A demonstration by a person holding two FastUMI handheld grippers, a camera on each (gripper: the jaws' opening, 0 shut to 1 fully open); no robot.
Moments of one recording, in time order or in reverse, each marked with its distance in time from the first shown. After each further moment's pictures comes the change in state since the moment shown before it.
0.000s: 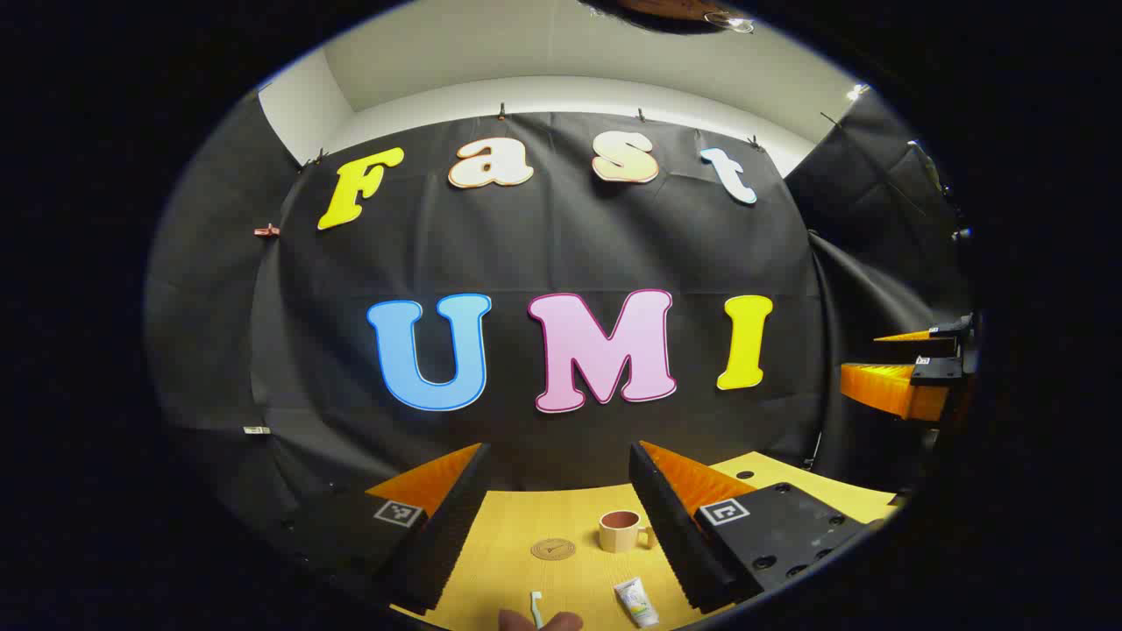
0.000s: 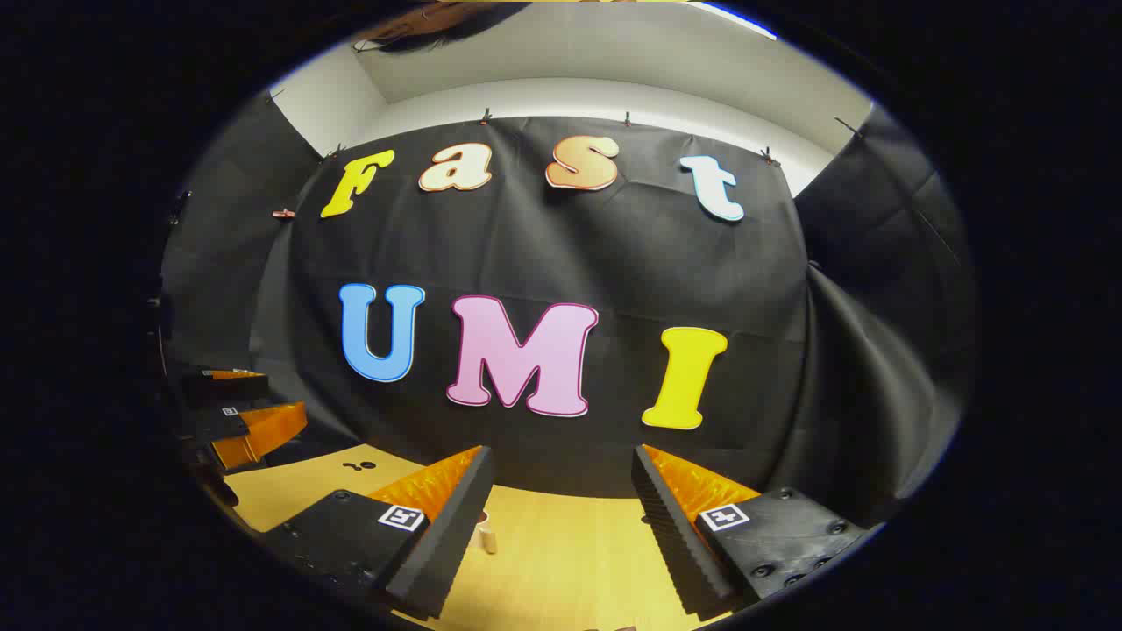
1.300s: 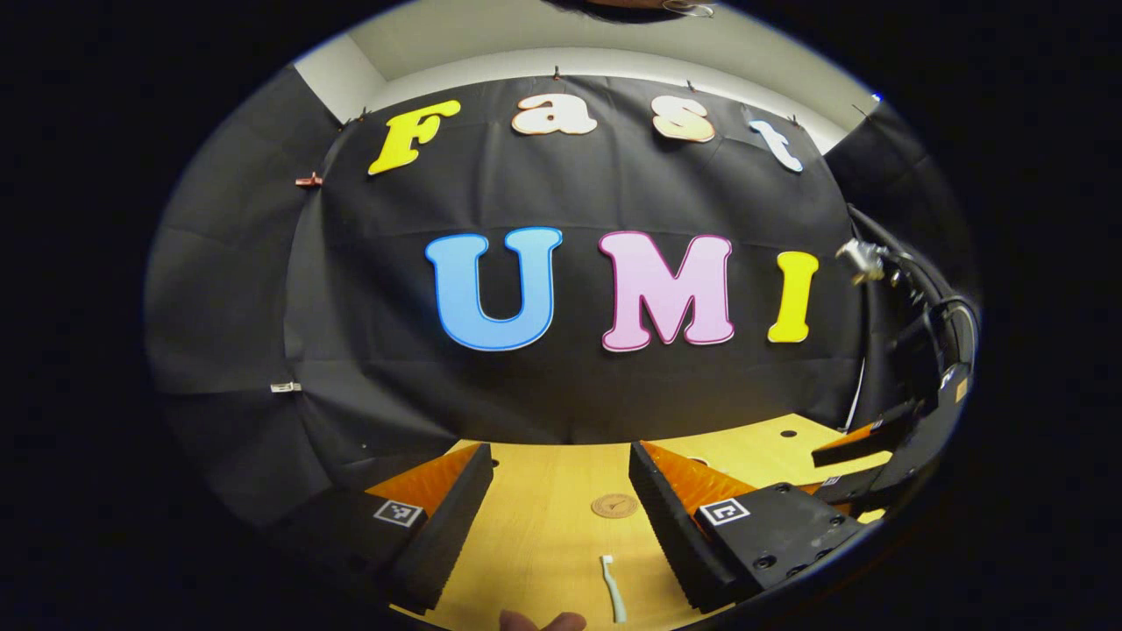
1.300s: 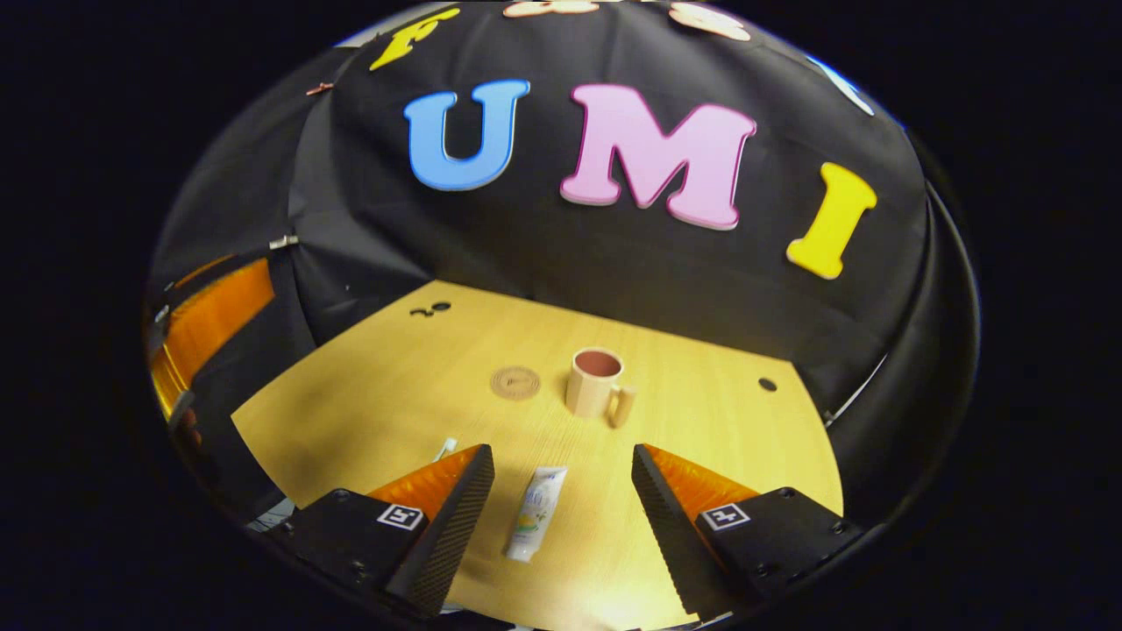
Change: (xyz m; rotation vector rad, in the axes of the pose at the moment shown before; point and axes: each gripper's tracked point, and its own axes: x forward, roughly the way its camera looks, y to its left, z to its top) left arm -0.012 0.119 -0.106 -0.034 0.144 0.096; right arm 0.029 0.197 -0.236 -0.053 0.695 0.195
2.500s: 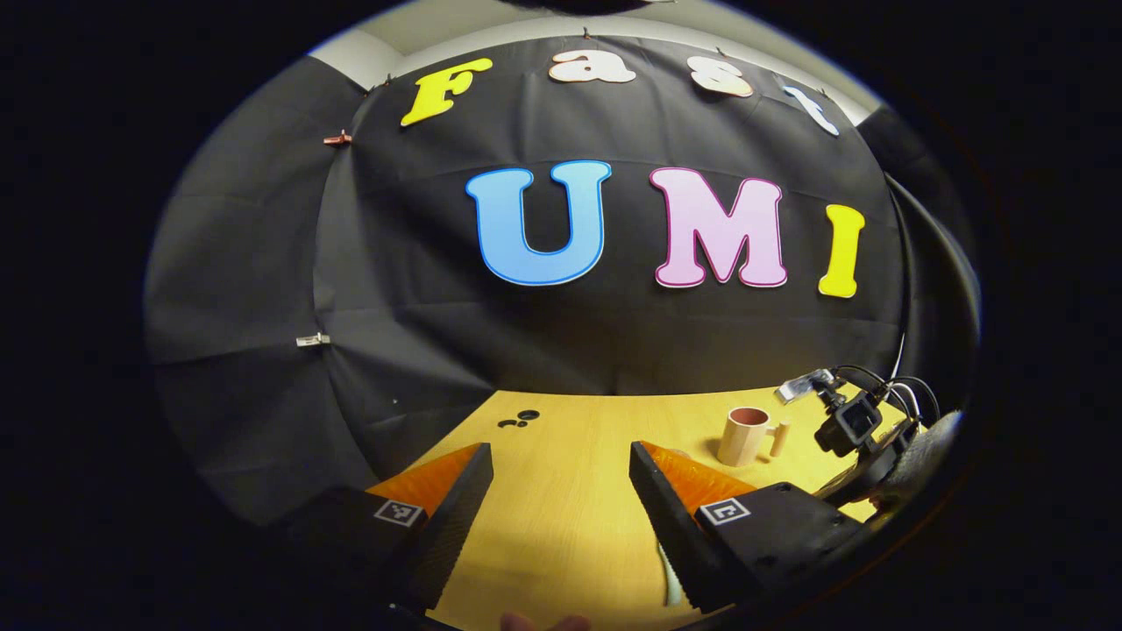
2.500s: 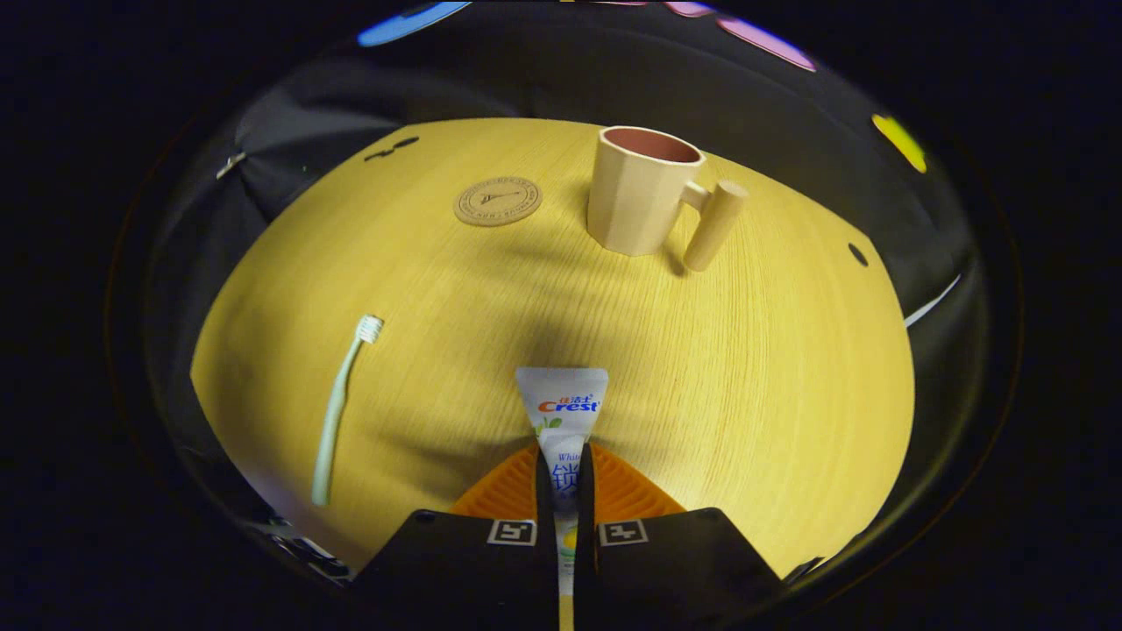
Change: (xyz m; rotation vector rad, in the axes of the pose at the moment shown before) left arm 0.030 0.039 -0.078 -0.029 0.142 0.091; right arm 0.117 0.006 -0.132 0.111 0.470 0.096
